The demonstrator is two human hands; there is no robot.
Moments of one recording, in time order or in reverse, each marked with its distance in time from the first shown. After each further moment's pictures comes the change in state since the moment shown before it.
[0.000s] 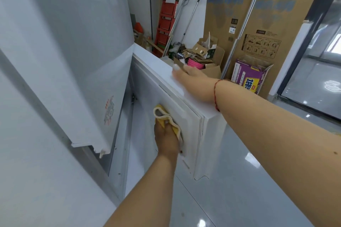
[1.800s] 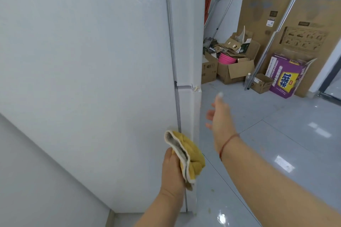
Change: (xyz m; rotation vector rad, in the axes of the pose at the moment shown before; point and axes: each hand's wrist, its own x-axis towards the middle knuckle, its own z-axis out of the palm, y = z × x) left_hand -0.190 0.016 -0.213 -0.016 -0.036 -0.126; right_hand -0.142 -0.076 0.179 1.084 0.399 0.226
